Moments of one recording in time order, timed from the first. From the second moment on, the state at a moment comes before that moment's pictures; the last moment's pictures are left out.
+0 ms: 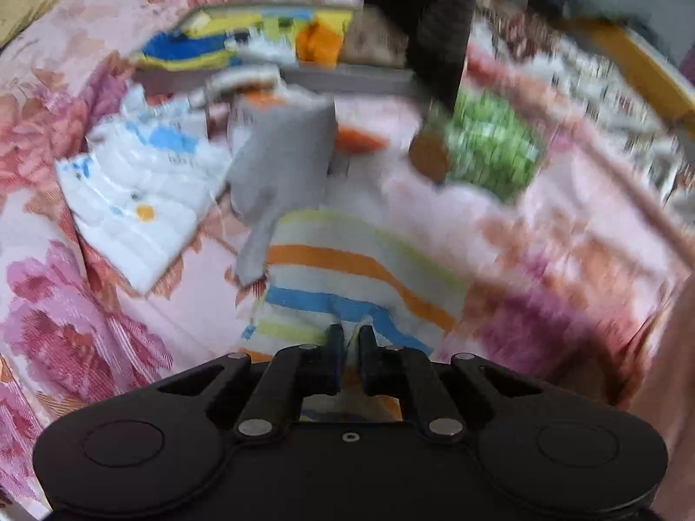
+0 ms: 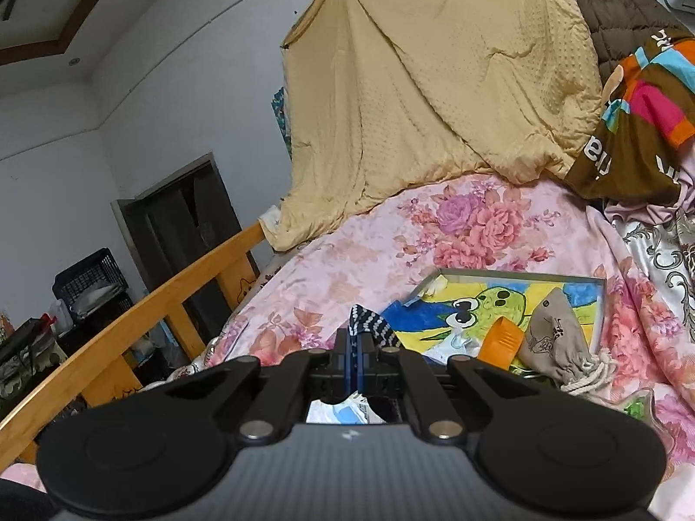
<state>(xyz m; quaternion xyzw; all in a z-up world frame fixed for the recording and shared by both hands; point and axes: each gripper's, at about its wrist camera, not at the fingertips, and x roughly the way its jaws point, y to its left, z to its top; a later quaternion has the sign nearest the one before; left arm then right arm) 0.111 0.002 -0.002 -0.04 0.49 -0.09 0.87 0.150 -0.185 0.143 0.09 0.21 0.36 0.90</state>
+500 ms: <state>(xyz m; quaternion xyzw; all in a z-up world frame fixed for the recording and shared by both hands) 0.121 0.030 0.064 -0.12 0.37 -0.06 0.92 0.179 -0.193 0.129 0.10 0.18 0.36 0.91</state>
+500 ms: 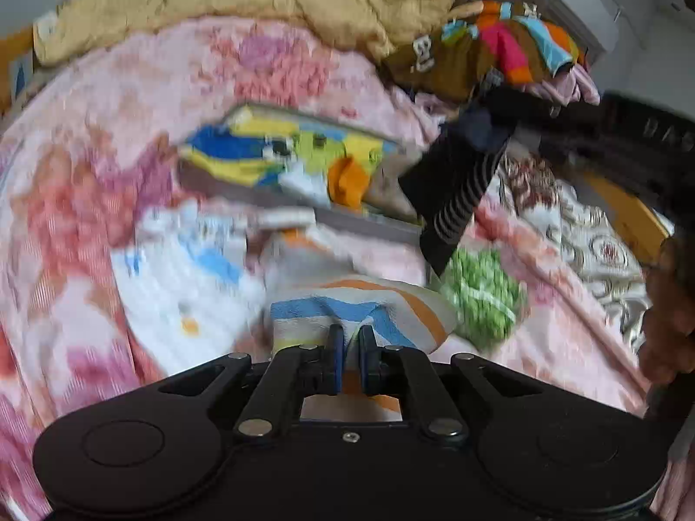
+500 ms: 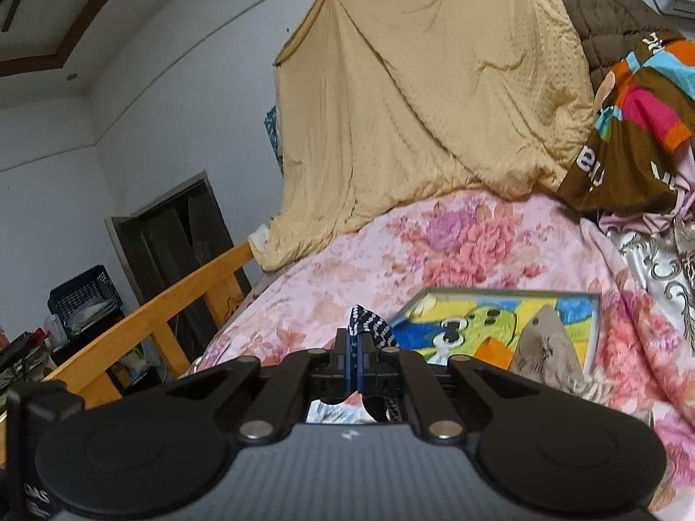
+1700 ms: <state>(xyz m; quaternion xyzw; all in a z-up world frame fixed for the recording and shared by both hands) 0.394 0.031 0.040 -0.21 0.27 -0.05 0.94 0.364 -0.207 0.056 0.22 0.22 0.22 0.93</state>
